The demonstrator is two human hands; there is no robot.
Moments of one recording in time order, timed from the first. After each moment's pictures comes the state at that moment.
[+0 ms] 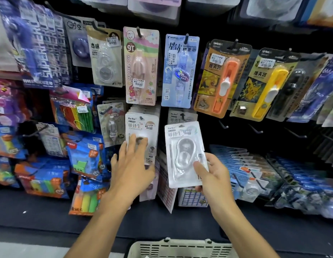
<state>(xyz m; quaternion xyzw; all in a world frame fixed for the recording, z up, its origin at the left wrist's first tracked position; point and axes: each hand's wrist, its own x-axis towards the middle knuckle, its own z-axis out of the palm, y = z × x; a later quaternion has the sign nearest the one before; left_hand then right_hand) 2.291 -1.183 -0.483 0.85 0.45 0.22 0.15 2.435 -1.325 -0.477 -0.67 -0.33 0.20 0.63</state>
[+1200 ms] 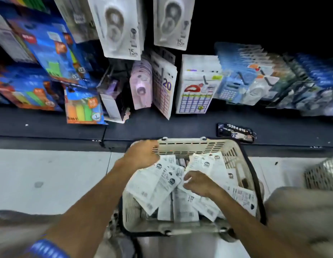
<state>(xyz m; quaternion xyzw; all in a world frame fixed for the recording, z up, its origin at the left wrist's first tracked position) 2.279 -1.266 -0.684 0.86 0.39 -0.13 0.31 2.427 -1.446 -0.756 -0.80 -0.31 0.50 0.11</state>
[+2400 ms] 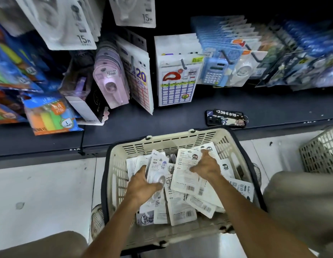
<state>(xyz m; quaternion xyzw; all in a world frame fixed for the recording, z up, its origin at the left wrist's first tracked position) 2.277 -1.332 -0.793 0.66 0.52 -0.06 0.53 2.490 -1.446 -0.820 -0.91 -0.15 0.37 0.14</state>
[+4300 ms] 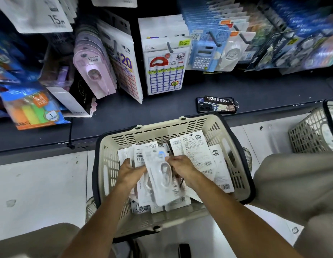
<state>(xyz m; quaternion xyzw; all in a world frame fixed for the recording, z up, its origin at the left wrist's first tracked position) 2.277 -1.325 -0.805 0.56 0.59 0.01 0.58 2.423 -1.442 -0.818 -0.73 -0.01 0.51 0.44</state>
